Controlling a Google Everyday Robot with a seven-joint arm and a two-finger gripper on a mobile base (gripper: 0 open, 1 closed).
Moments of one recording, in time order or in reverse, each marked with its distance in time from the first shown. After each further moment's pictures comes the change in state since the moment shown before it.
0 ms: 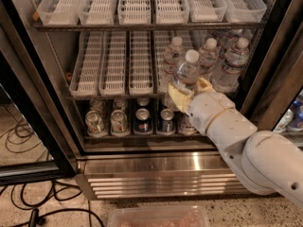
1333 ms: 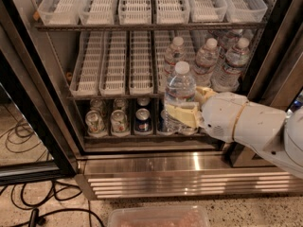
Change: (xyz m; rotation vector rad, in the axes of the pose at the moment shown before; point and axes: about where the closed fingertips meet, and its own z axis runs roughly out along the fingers) arm -0.002 0.041 -0.046 -0.374 0.199 -0.095
